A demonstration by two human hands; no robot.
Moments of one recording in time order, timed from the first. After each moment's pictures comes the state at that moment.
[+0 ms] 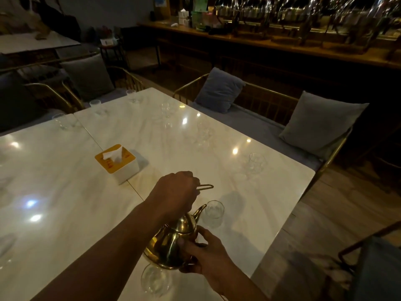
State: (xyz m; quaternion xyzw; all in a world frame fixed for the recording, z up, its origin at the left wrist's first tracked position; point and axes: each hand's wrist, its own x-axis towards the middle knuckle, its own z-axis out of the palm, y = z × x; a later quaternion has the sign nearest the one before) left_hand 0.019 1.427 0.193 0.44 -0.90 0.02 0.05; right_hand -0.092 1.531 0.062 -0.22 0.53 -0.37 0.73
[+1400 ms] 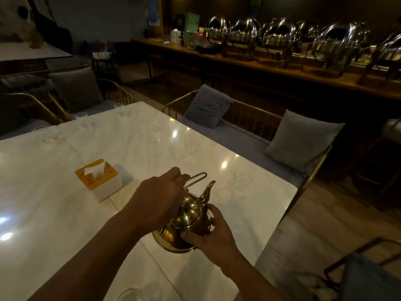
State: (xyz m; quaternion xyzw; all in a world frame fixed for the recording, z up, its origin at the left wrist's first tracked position) left_hand 0.007 1.423 0.230 0.42 -0.90 0.04 0.12; right_hand -0.157 1.495 0.123 -0.45 0.62 -0.42 0.48
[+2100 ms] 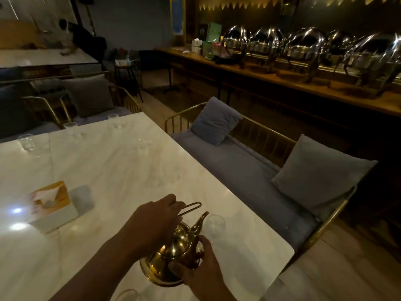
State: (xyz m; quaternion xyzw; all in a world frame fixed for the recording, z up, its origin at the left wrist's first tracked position) left_hand -0.195 1.291 0.204 0.50 -0.86 -0.01 0.07; right_hand -0.348 1.350 0.074 -0.44 0.59 -0.37 0.57
